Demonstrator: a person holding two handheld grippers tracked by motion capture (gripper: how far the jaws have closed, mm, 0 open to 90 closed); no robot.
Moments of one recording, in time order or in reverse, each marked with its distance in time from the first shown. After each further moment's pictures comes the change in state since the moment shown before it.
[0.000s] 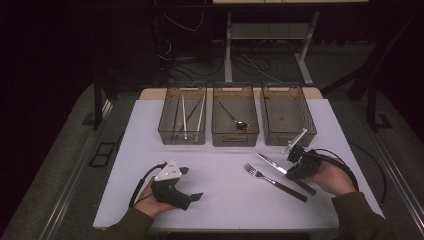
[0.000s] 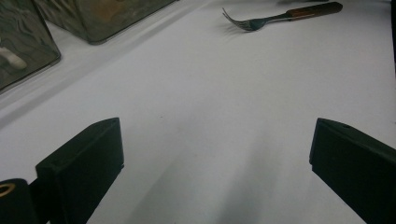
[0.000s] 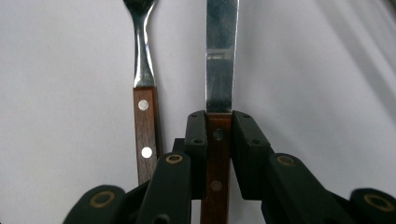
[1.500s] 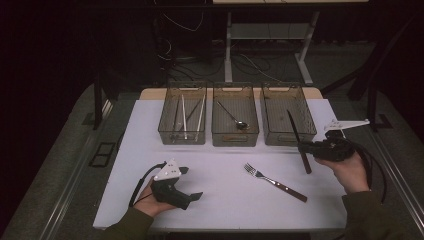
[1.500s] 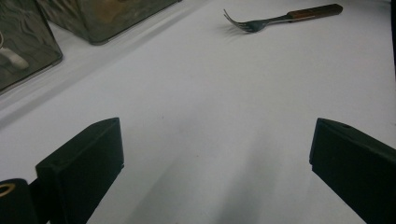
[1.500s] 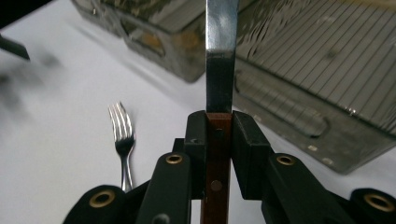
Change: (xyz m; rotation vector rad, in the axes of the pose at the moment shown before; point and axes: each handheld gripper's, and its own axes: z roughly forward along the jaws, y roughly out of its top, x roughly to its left) left arm 0.002 0.000 0.000 -0.003 0.000 -0.010; right arm -0.045 -0.046 -0.051 -0.630 0.033 0.271
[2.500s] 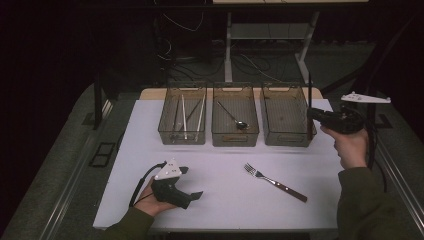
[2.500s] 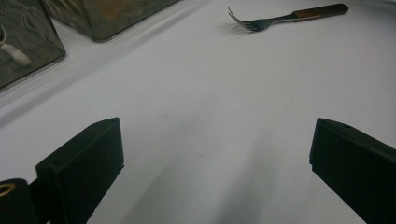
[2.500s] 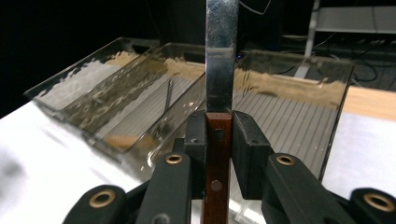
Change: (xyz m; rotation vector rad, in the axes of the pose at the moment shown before) left arm 0.001 0.000 0.002 0.003 0.009 -0.007; right arm -0.032 0.054 -0.013 -0.264 -0.118 0.082
